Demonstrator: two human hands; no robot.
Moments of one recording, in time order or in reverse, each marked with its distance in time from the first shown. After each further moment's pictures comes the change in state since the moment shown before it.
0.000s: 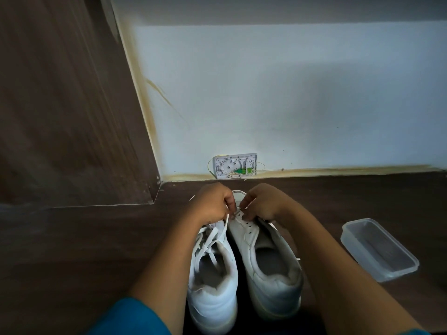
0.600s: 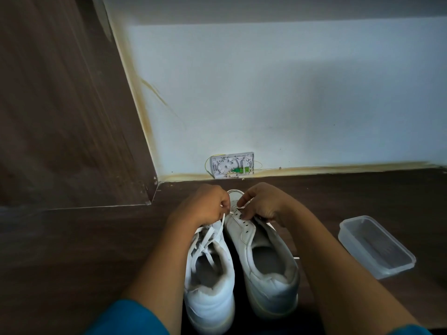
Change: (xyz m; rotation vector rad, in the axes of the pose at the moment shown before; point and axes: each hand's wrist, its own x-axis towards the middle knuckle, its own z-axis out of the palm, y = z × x) left_hand -0.002 -0.006 -0.002 0.178 0.008 0.103; right_hand 0.002 0.008 -0.002 0.202 -0.052 0.053
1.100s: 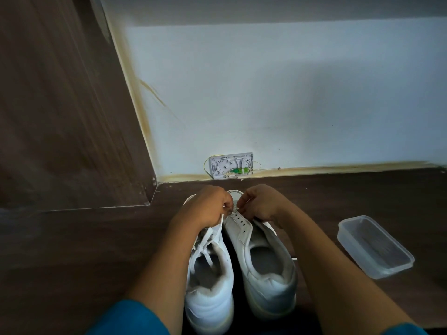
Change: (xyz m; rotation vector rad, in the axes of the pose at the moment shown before) left_hand 0.008 -0.004 0.011 0.056 0.026 0.083; right_hand 0.007 0.008 0.003 -0.076 0.076 -0.058
